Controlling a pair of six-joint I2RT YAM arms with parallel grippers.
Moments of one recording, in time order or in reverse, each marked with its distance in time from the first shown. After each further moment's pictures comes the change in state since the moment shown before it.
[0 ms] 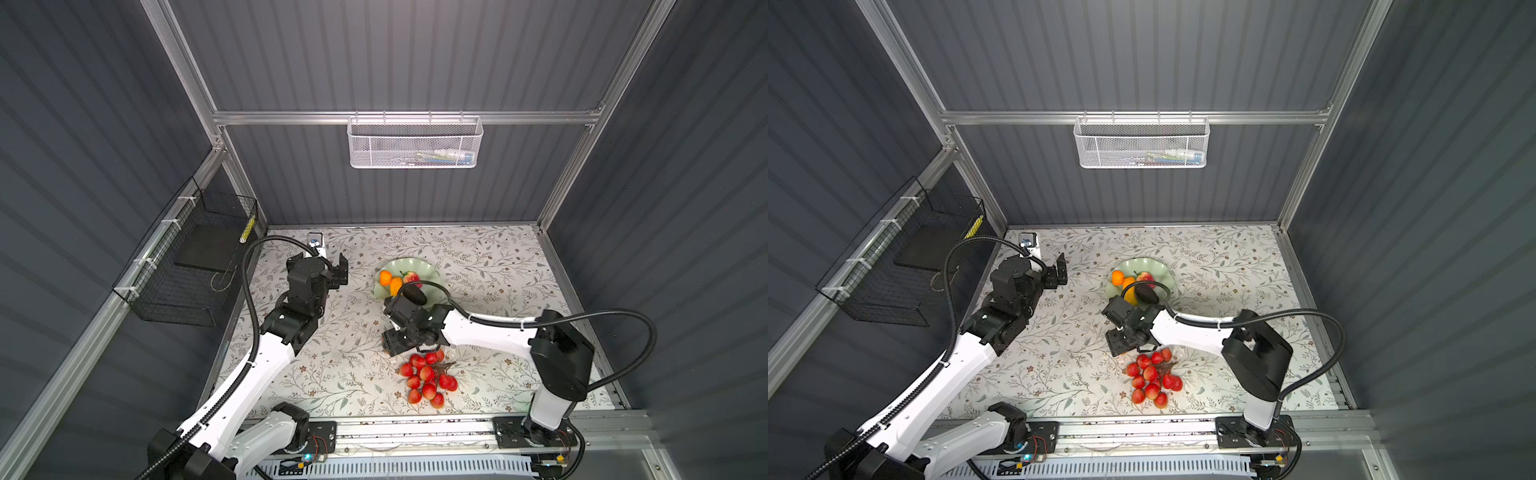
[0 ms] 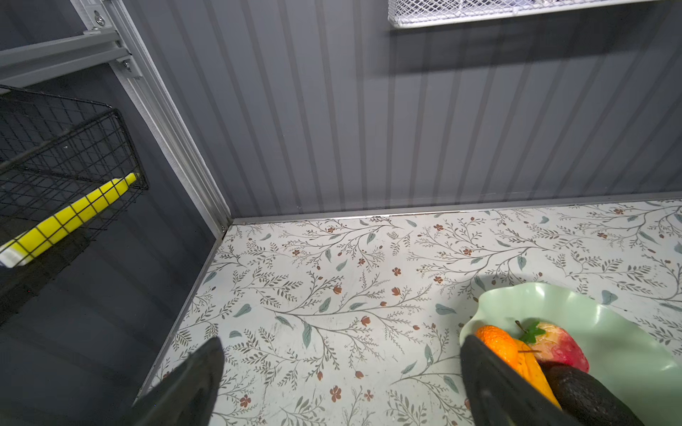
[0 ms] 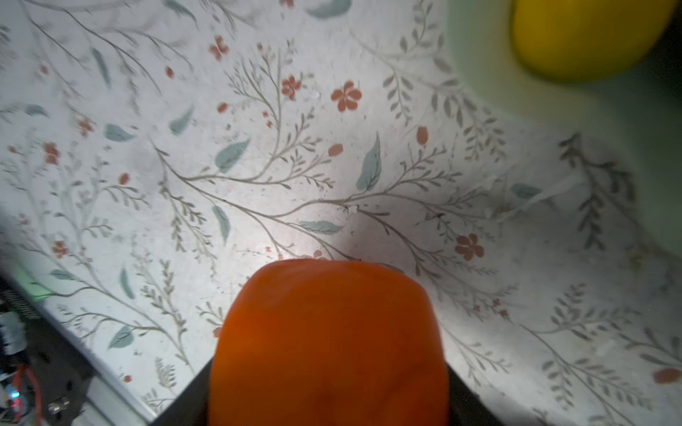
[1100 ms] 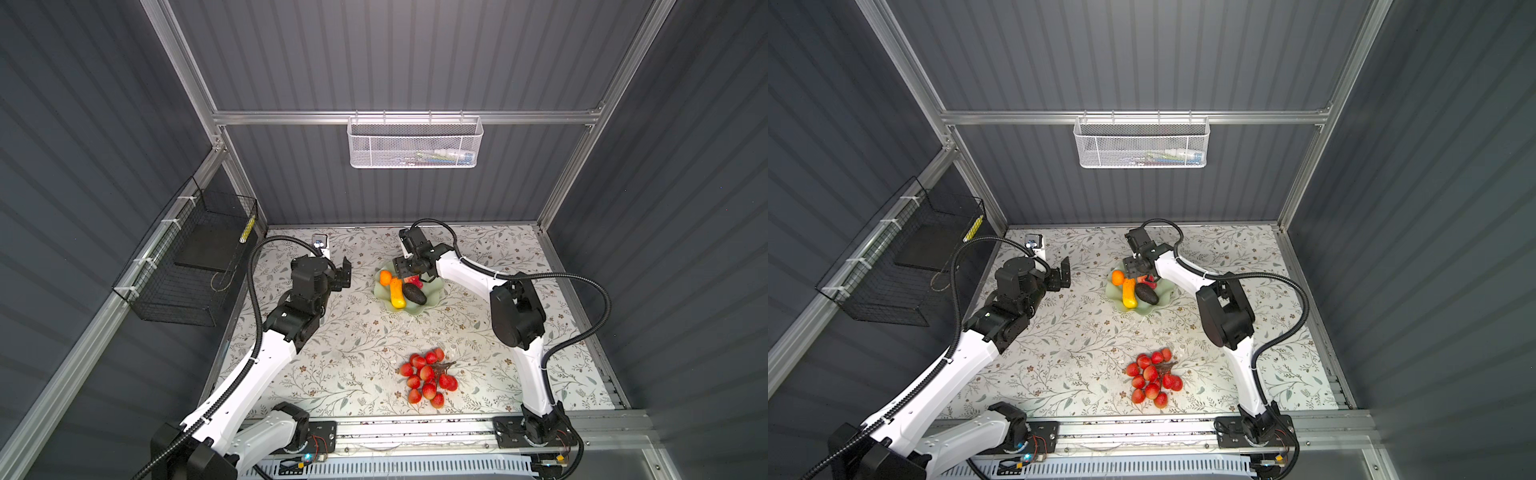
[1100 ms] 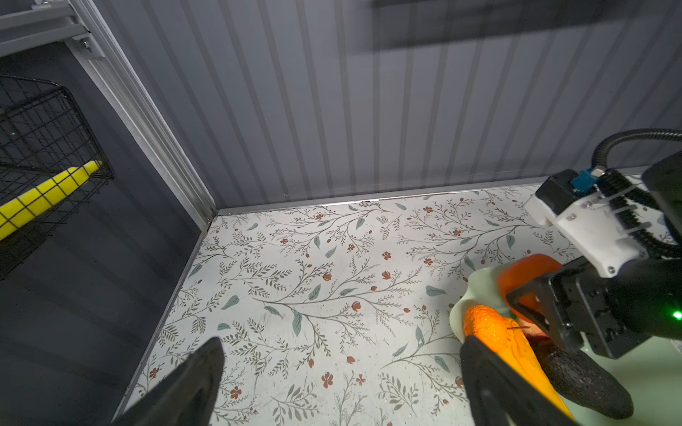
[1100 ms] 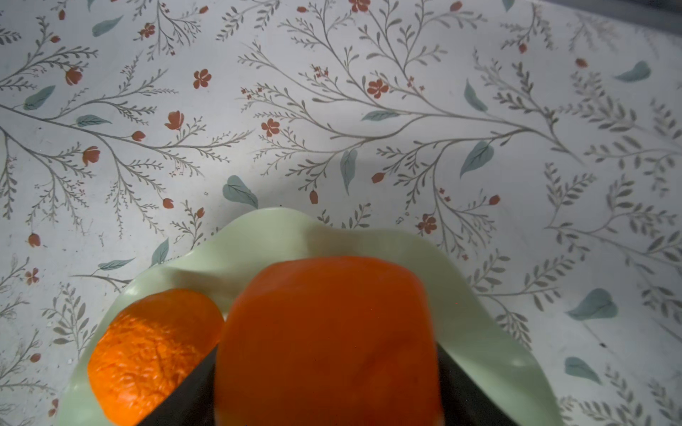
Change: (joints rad) left arm 0.000 0.021 0.000 -0.026 0.049 0.000; right arm -0.385 0.498 0.639 -0.026 0.110 -0.305
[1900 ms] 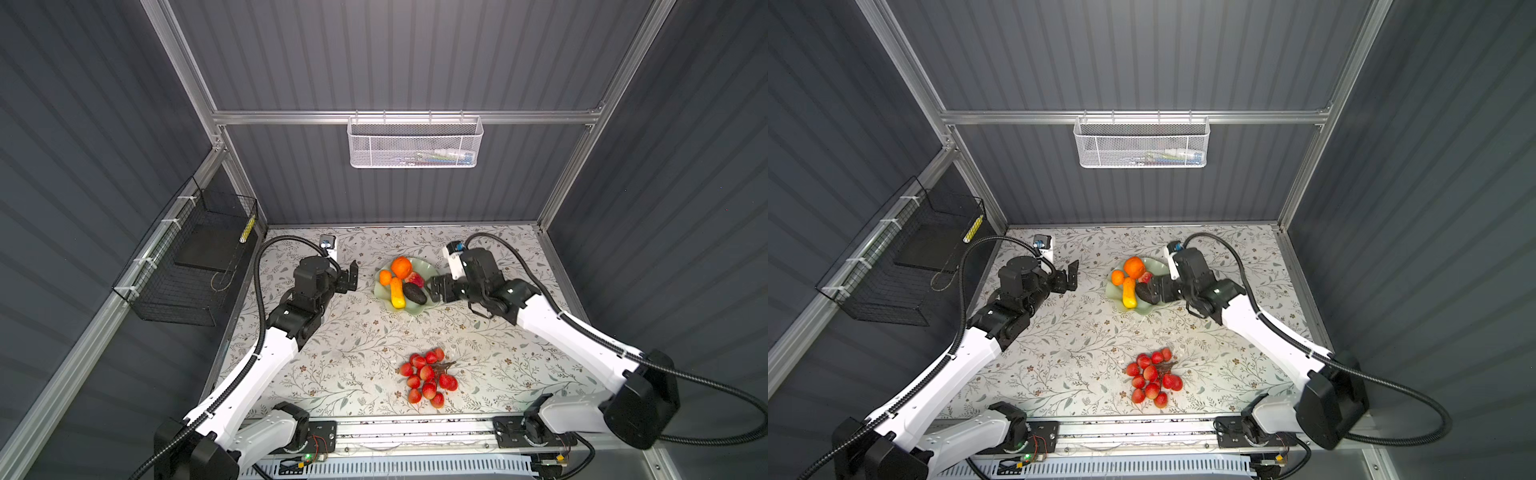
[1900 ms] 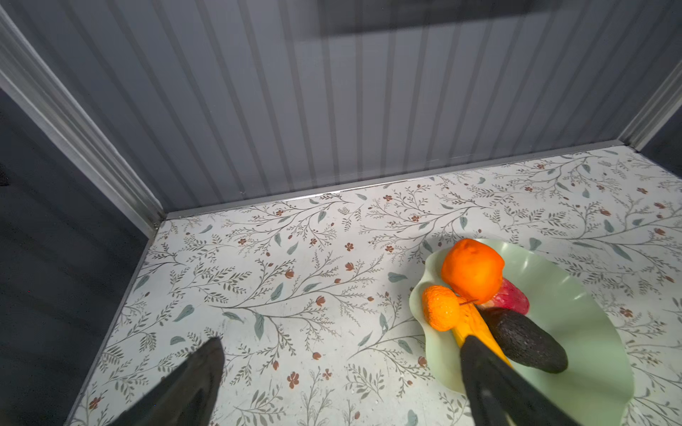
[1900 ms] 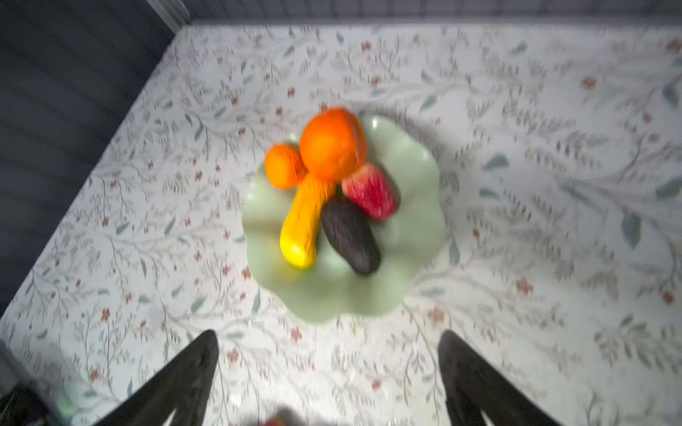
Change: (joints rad) left arm 0.000 0.028 0.000 0.000 0.166 0.000; right arm -0.011 -0.941 -0.822 0.077 -0.156 0.124
